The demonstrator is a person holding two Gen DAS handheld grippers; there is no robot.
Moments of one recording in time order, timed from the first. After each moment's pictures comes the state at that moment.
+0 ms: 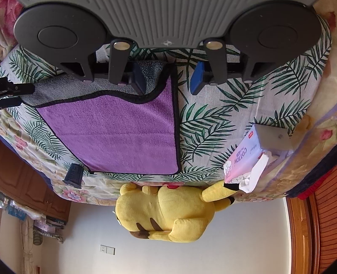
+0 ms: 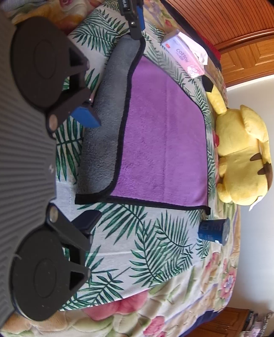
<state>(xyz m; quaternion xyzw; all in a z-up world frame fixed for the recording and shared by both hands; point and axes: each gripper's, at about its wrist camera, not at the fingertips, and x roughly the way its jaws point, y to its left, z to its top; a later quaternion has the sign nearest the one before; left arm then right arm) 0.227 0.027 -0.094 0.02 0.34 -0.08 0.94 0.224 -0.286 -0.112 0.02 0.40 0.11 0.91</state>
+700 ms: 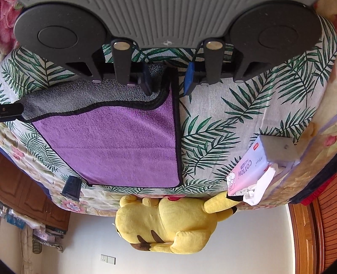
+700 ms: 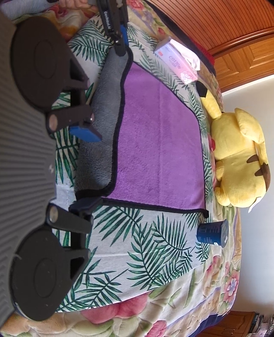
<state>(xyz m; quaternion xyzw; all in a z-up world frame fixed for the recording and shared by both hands) 0.234 0.025 -0.111 0.03 0.36 -0.08 0.93 0.226 -0.294 -0.101 0.04 0.40 0.13 0.91</state>
